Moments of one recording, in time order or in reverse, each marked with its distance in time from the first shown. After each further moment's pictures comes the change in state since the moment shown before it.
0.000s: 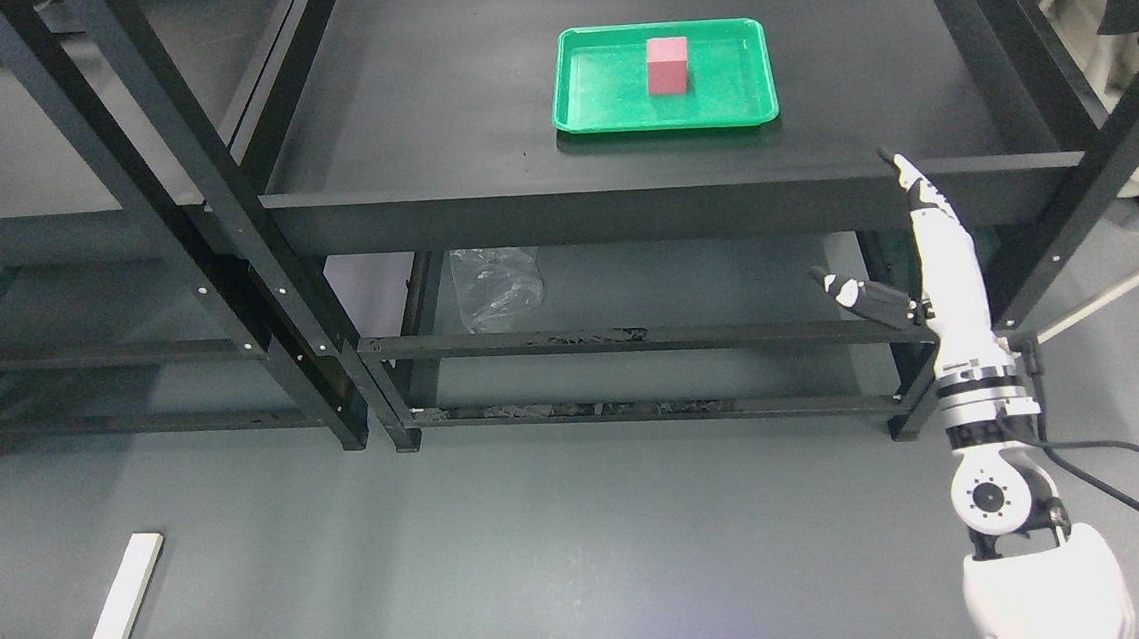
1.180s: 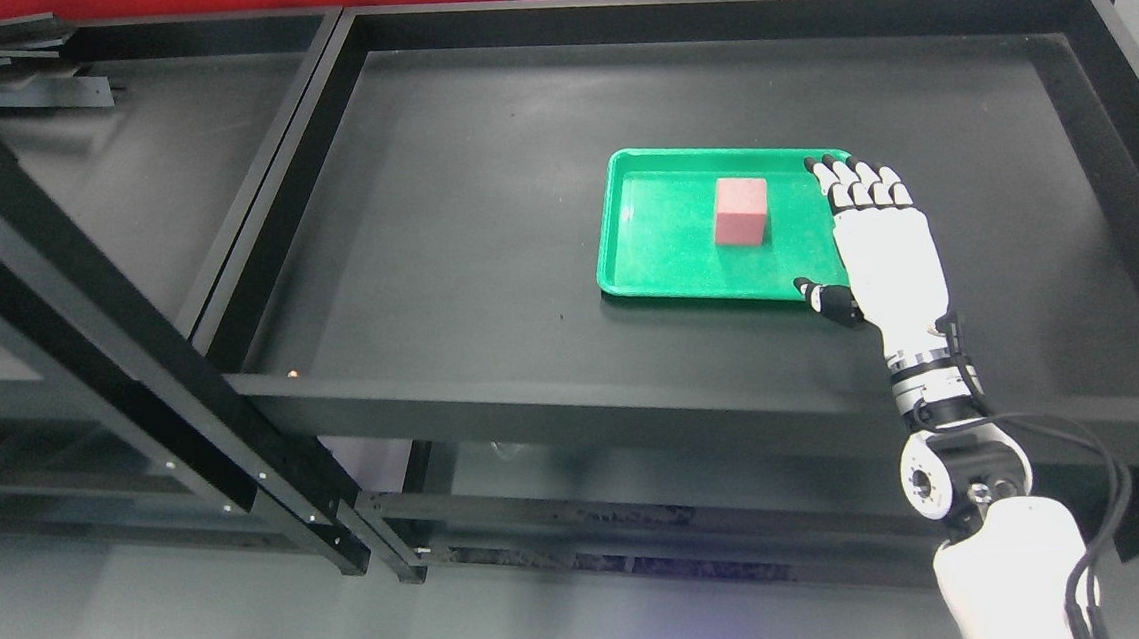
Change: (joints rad) left arm 0.000 0.000 0.000 0.000 0.000 0.000 0.000; right arm -0.042 -0.004 0.085 0.000 0.590 0.120 -0.090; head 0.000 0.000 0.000
